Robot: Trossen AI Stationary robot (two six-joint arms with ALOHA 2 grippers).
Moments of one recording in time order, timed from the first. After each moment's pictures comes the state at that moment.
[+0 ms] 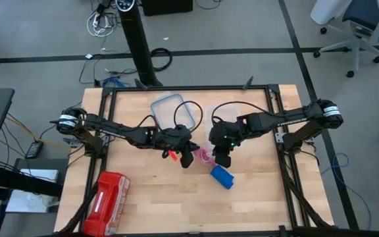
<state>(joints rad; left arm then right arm) -0.10 1.61 1.01 0.11 -0.14 -0.48 0.09 1.46 1.18 -0.69 -0.13 0.43</state>
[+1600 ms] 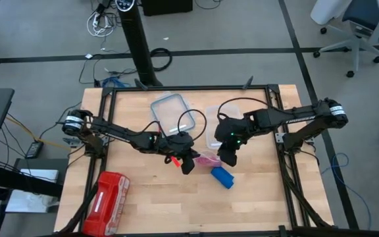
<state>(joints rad) -0.13 1.68 1.01 0.14 -0.10 -0.53 0.10 1.39 1.23 -0.82 -0.14 0.52</state>
